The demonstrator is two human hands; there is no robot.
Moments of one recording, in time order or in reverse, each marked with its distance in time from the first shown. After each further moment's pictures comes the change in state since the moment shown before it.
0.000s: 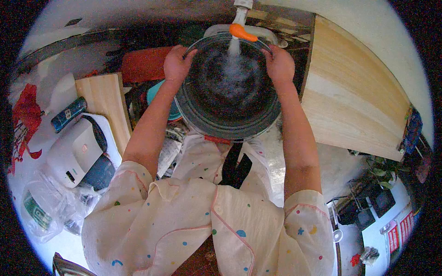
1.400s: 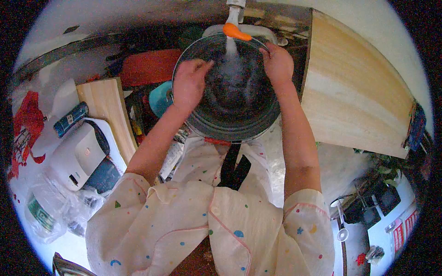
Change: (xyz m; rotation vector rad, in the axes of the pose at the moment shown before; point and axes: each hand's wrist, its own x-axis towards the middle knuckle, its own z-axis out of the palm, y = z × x) left_hand -0.048 0.061 -0.016 0.060 -0.081 0.365; right_hand -0.001 -0.009 -0.009 0.012 -0.029 0.008
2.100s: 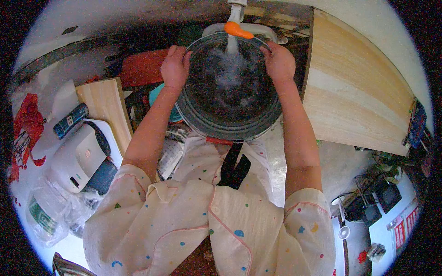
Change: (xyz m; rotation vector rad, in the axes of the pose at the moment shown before) left_hand 0.023 -0.059 0.015 0.103 0.191 -0.242; right_hand -0.001 0.000 0.000 0.009 -0.005 0.017
